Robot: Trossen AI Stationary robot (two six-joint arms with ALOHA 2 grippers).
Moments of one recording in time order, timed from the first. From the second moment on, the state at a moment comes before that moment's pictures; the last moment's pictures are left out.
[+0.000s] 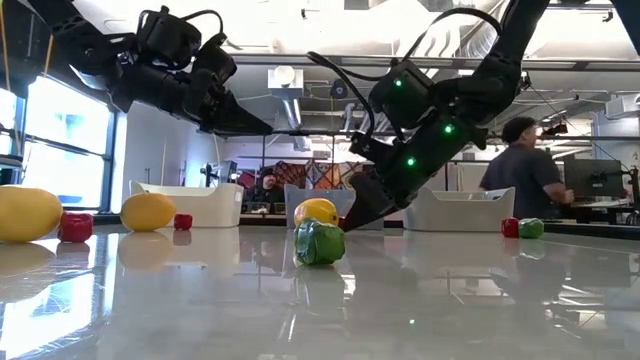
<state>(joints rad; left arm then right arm) 0.37 1.29 0.44 0.55 0.24 0.16 -0.14 1.89 0.80 0.36 0.31 0.13</state>
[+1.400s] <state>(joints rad) 0.37 1.29 0.44 0.48 0.24 0.16 -0.21 1.89 0.80 0.44 0.22 0.11</state>
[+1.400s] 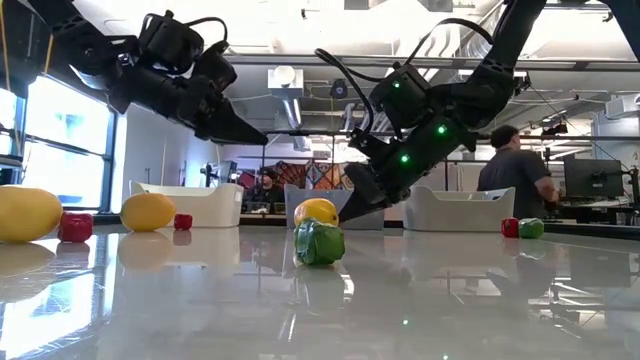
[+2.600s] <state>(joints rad) 0.21 1.31 0.44 0.54 -0.02 0.16 -0.15 1.74 0.80 0.75 0.10 0.02</state>
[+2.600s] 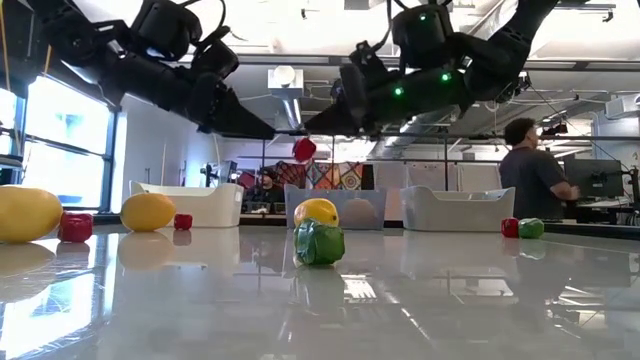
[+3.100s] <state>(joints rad) 0.19 1.51 0.55 0.59 -0.06 0.09 -0.13 1.74 0.80 0.80 0.10 -0.01</state>
